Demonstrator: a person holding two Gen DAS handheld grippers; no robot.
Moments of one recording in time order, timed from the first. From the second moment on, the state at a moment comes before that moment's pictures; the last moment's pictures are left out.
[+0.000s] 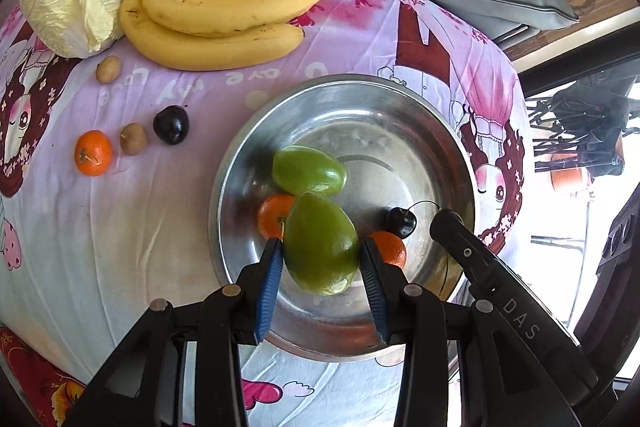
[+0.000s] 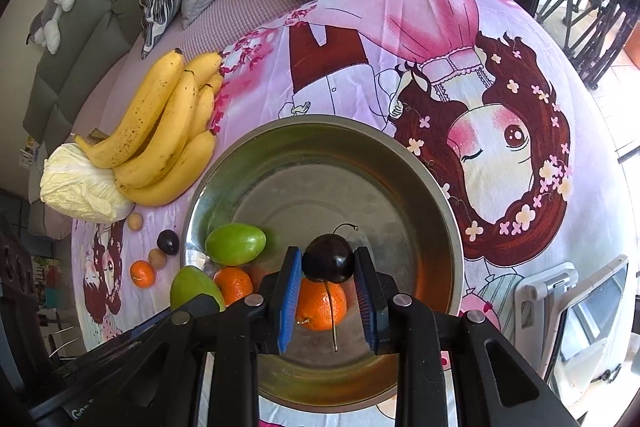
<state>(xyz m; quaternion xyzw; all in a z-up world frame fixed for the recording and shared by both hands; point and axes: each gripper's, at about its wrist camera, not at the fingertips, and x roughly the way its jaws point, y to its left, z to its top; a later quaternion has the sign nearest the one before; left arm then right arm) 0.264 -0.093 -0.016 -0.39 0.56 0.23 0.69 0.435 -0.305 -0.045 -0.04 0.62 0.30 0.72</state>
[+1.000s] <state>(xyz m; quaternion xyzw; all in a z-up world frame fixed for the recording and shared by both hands) 0.285 -0.094 -0.038 -0.39 0.58 0.23 0.68 0.457 -0.295 -0.065 -0.06 0.63 0.29 0.72</state>
